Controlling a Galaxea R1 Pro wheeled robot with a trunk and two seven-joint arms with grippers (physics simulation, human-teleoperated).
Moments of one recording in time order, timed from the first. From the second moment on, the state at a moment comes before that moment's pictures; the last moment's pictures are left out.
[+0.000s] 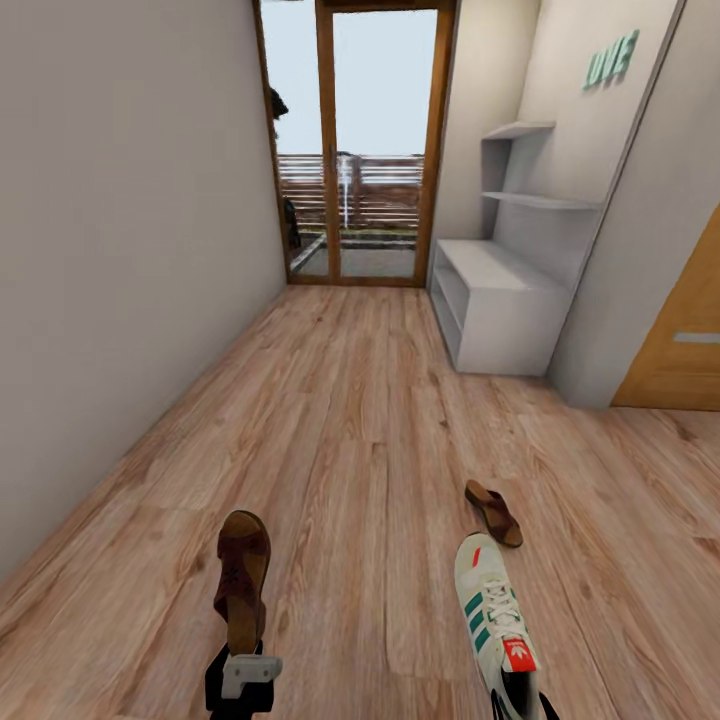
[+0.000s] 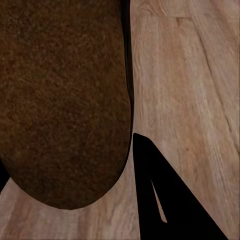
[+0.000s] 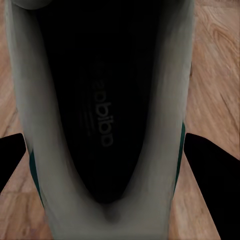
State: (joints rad) left arm -0.09 -0.11 0.02 -0.74 -0.13 -0.46 0.06; right arm -0.14 -0.02 -0.16 -0.34 0.11 -0.87 -0.02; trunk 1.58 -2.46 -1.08
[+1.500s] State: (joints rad) left arm -0.09 -0.11 0.02 -0.74 -0.13 -0.46 0.06; right arm -0.14 -0.02 -0.16 -0.34 0.11 -0.87 -0.02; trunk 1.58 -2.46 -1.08
